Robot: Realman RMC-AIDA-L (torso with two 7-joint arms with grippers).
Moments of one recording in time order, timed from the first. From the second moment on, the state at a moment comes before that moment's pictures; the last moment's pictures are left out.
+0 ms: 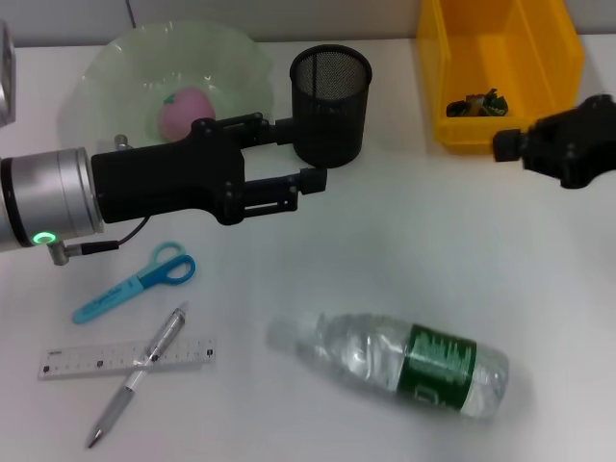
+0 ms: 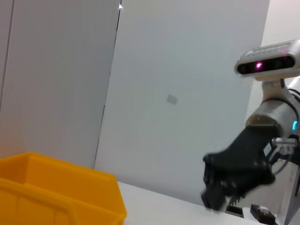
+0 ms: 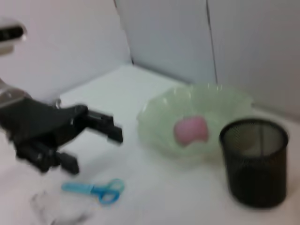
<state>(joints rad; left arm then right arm) -0.48 -2.07 1.06 0.71 1.55 1.54 -1.35 0.38 2.04 -1.00 -1.43 -2.03 -1.63 2.13</state>
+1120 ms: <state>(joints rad) -0.43 -2.06 0.98 0.71 1.53 1.60 -1.35 0.84 2.08 -1.31 -1.08 -2.36 -1.80 2.30</state>
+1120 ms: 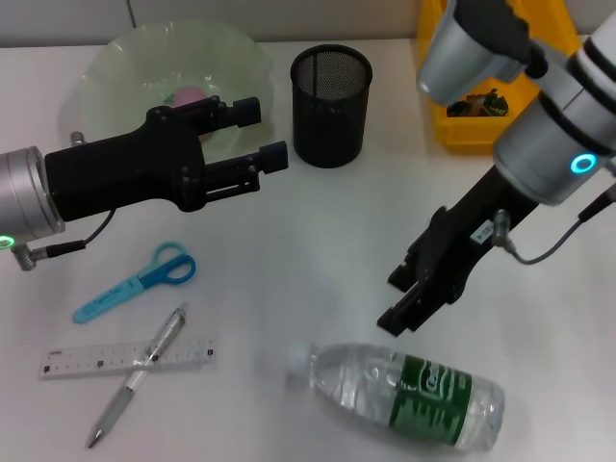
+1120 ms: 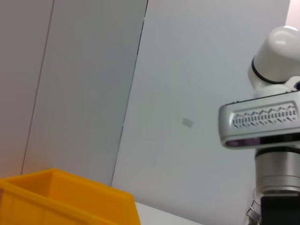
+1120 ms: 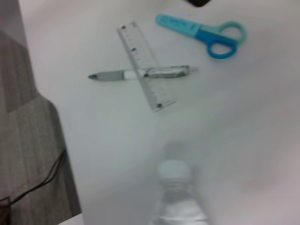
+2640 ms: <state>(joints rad) -0.41 -2.05 0.96 0.71 1.54 1.58 -1.33 0.90 2.08 -1.48 -1.13 -2.50 -1.80 2.38</state>
